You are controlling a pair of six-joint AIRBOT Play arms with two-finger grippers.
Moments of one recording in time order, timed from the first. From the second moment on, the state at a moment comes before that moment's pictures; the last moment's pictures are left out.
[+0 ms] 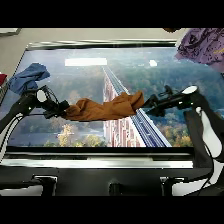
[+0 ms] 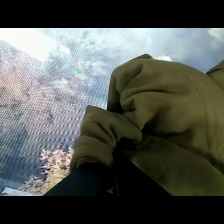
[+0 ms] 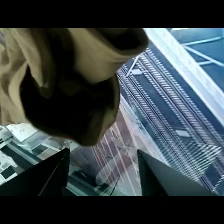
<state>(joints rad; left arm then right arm) -0.10 -1.52 1.17 1.48 -1.06 -2.12 -0.12 -1.70 1.26 -0.70 1.29 1.50</state>
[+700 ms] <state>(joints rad) -0.09 -1.49 1.20 1.49 -1.07 -2.10 0.02 -1.66 1.25 -0.65 1.13 1.55</state>
